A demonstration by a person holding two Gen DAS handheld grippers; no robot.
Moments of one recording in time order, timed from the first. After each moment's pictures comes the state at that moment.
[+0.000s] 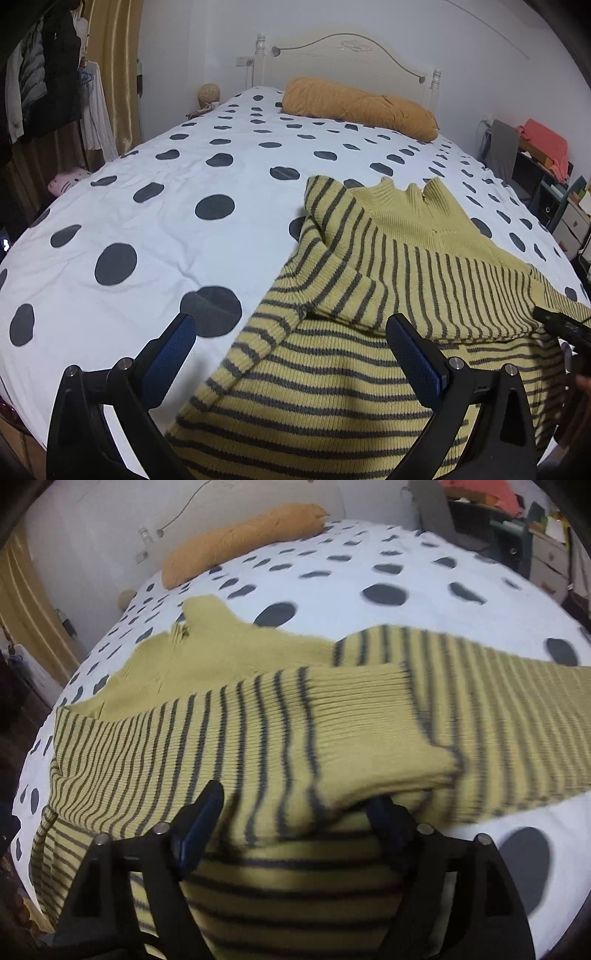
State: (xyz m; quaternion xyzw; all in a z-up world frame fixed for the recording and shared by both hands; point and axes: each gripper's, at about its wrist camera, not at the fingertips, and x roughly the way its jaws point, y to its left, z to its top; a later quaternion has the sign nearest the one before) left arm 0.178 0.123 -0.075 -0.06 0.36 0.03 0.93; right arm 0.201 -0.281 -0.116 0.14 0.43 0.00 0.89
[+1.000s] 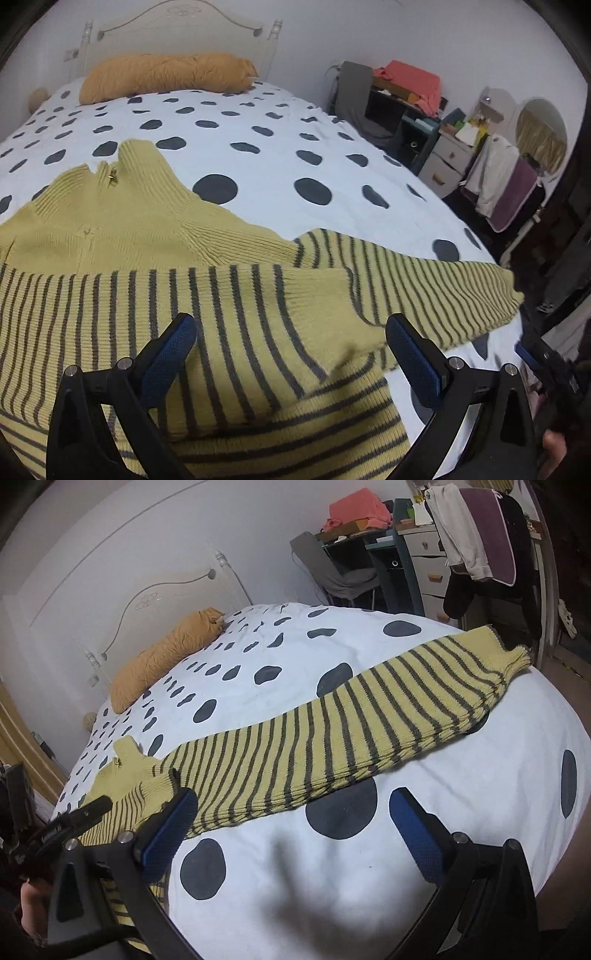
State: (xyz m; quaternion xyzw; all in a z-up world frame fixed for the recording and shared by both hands) left arm 0.260 -0.198 -0.087 -0.03 0.41 -0.24 0.88; right arm 0.062 -0.488 -0.082 0.26 0.29 -0.12 0.91
